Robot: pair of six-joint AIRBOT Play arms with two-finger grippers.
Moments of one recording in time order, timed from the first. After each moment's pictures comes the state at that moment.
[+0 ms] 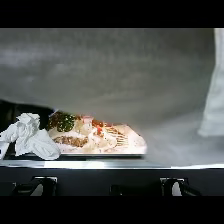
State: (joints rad) left arm 0.08 -0.73 1.92 1.40 -1.04 -1.53; right arm -0.46 -0.67 1.99 -1.28 1.12 0.93
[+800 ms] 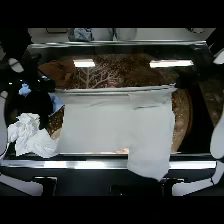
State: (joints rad) left arm 0.08 -1.74 1.79 1.42 -1.35 -1.41; right arm -0.22 -1.71 1.86 -1.27 1.36 1.04
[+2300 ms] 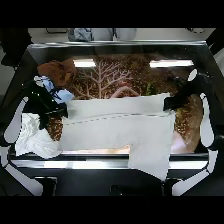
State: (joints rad) left arm 0.08 -1.91 1.69 1.29 -1.72 -1.45; right arm -0.18 -1.85 1.73 -1.41 1.55 1.15
